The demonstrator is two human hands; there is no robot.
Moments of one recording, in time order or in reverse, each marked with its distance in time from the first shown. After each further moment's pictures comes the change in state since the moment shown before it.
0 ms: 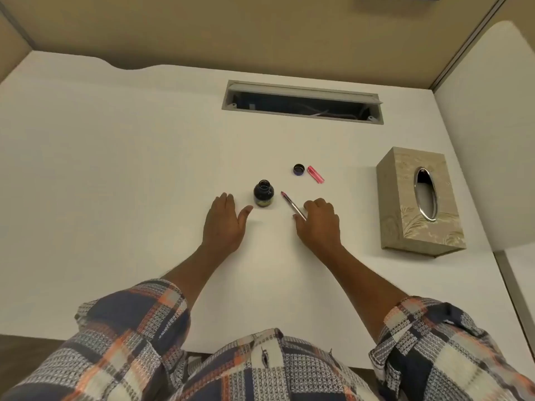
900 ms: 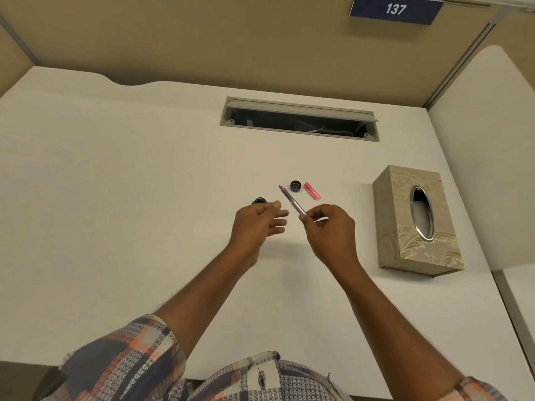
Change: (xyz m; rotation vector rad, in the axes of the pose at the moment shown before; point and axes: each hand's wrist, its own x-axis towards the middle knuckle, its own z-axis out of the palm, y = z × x) left_hand -0.009 0.102 -0.043 -1.192 -0.143 -0.290; right_hand -0.022 -0.026 -0.084 0.679 0.158 0.190
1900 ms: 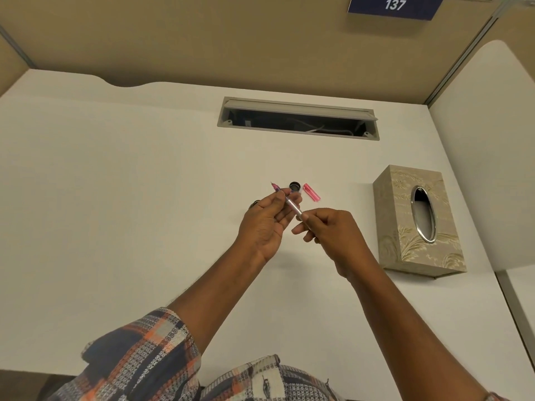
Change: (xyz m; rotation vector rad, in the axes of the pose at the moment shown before) left_hand 0.007 0.014 0.027 -0.588 -0.118 -0.093; right_hand -0.001 -0.023 -0.025 0.211 -0.307 0.134
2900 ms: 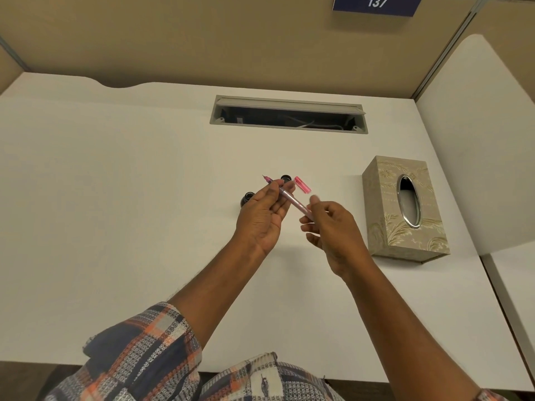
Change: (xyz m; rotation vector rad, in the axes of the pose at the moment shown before) left_hand -0.015 -0.011 0.011 -0.142 0.020 0.003; right_hand -0.024 0.010 -0.009 0.349 0.104 0.154
